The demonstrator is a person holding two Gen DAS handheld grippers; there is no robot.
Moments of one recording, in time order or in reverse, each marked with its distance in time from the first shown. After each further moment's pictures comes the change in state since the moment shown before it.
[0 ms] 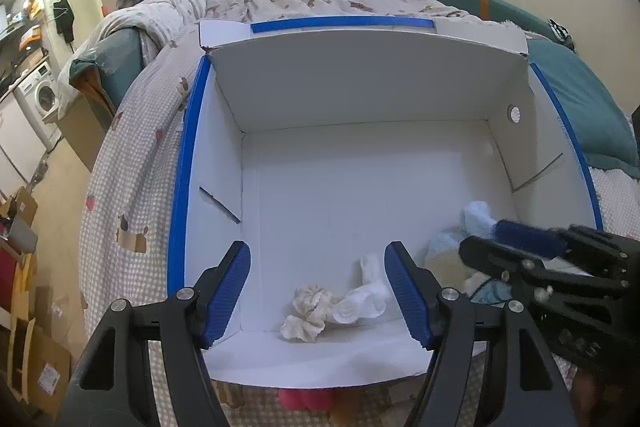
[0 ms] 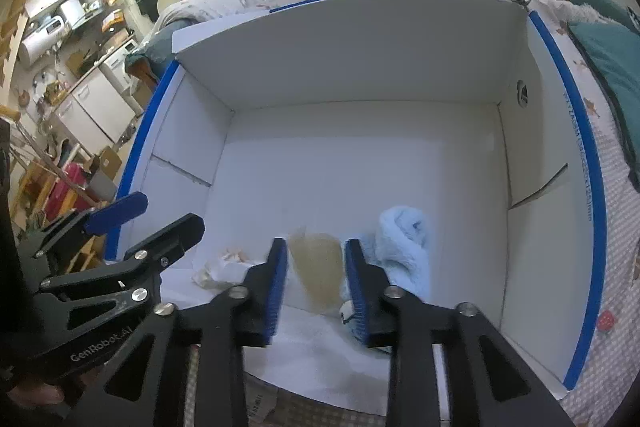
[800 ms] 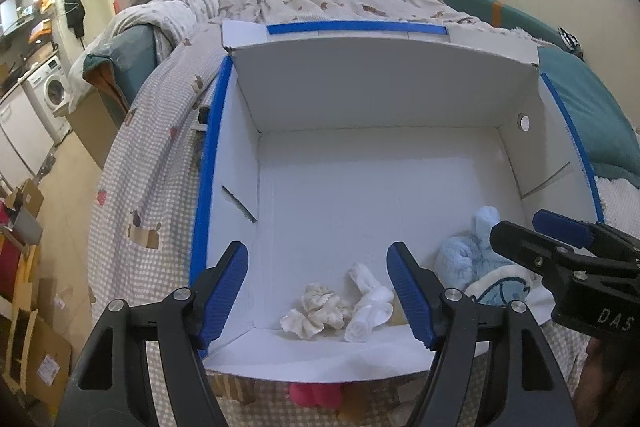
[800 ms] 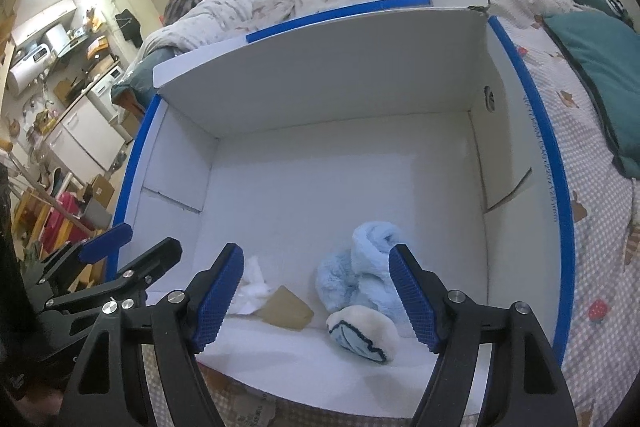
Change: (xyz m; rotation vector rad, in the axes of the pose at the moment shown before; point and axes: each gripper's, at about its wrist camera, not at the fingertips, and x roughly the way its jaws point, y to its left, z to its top) left arm -0.009 0.009 -0.002 -0.031 -0.013 0.015; right arm -0.015 -0.012 0.001 0.062 -0.052 -0.034
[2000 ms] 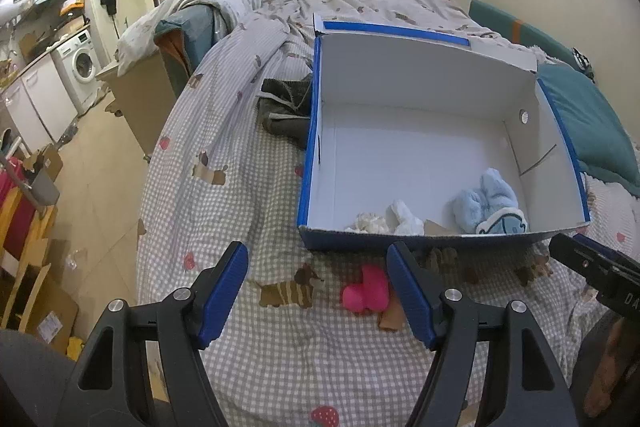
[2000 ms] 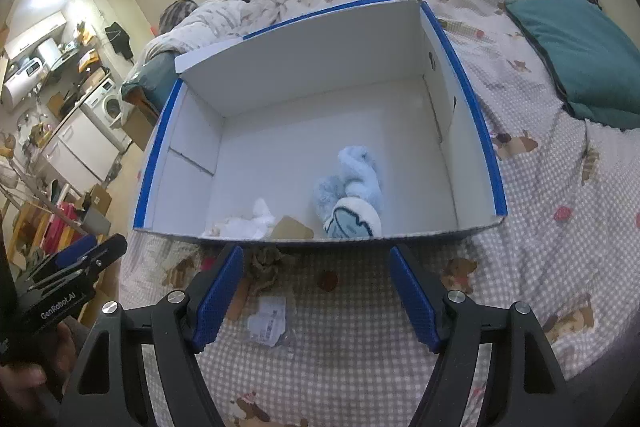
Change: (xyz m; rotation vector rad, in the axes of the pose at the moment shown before) left arm -0.081 0.046 -0.067 -0.100 0.004 0.052; right arm -0.065 0.006 -0.066 0.063 -0.022 -0.032
